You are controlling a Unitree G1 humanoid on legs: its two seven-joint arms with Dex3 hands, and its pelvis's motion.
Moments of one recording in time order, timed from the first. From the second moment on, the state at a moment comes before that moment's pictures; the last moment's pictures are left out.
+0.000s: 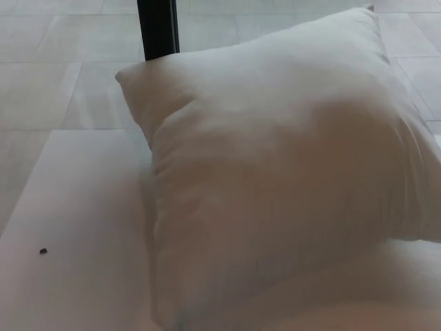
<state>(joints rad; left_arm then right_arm) 0.35 0.58 0.54 0.78 -0.11 0.10 -0.13 0.27 -0.66 -0.64 1.09 0.11 -0.11 0.05</state>
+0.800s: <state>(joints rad) -0.32 0.55 0.65 0.26 -0.29 0.26 -0.06 -0.30 -0.80 -0.75 0.63 0.29 0.03 0.08</state>
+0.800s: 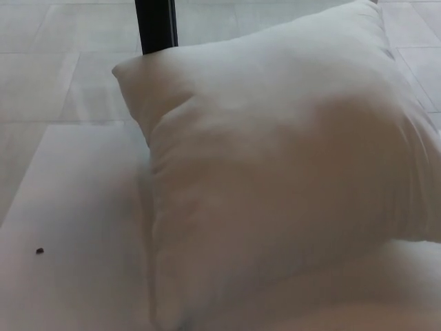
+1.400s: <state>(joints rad) -0.27 0.15 0.16 -0.03 -0.28 0.44 0.00 -0.39 -0.50 -0.22 0.18 0.26 0.24 0.09</state>
